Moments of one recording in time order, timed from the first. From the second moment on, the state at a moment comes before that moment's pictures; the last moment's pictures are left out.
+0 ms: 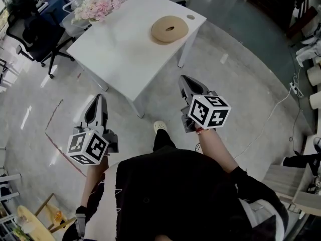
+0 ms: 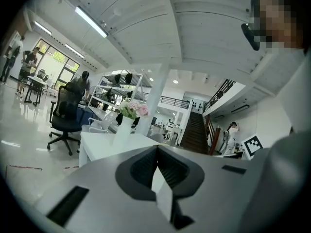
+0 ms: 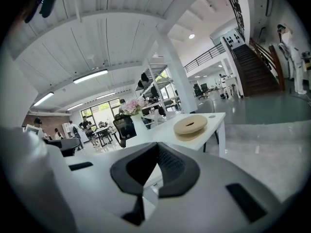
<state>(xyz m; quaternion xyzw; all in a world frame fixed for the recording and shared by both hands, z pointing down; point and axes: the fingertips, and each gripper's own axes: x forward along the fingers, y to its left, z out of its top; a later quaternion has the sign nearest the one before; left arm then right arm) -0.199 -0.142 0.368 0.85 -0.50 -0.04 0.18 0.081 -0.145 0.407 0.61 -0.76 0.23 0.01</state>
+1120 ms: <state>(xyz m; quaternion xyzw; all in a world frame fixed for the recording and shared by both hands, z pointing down) -0.190 -0.292 0.366 0.79 -0.58 -0.07 0.17 0.111 -0.362 0.407 0.55 -0.81 0.20 0.04</state>
